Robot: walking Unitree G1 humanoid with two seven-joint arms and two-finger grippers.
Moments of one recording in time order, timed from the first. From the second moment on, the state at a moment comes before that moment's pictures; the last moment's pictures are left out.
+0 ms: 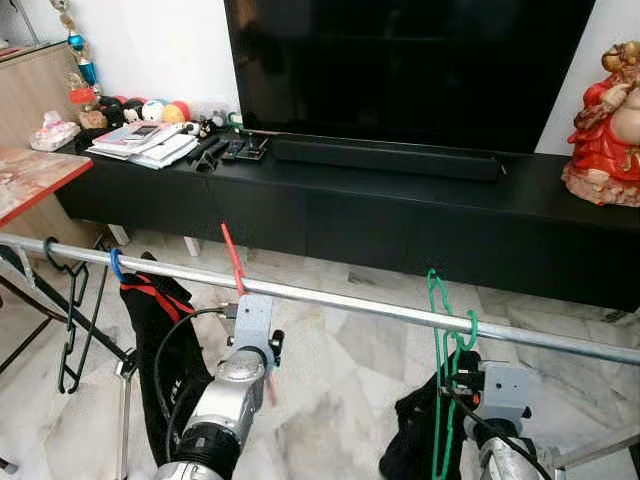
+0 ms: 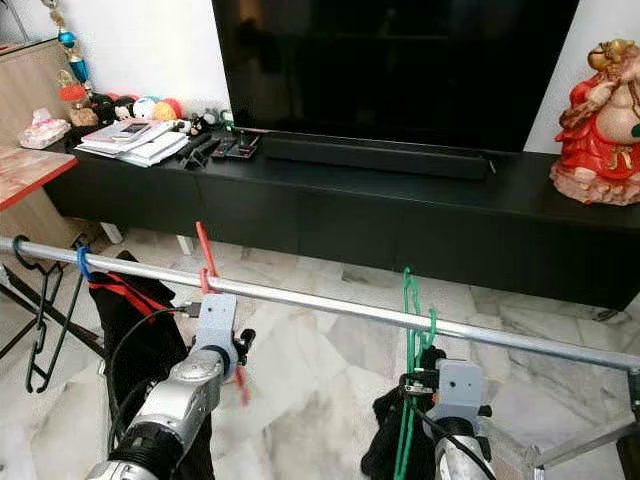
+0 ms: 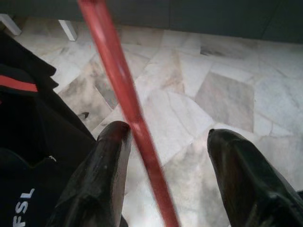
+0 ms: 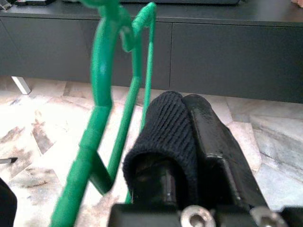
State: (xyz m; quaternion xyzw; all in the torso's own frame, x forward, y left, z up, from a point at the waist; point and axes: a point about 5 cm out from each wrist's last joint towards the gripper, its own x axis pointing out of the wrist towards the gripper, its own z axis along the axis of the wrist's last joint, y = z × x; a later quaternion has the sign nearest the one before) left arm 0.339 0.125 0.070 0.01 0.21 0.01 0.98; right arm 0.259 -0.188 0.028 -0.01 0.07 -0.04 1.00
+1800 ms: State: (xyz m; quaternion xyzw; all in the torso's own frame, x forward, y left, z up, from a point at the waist) left arm 0.328 0.141 0.082 0.01 0.19 0.02 0.98; right arm 0.259 -0.184 0.019 -0.01 0.08 -0.03 1.00
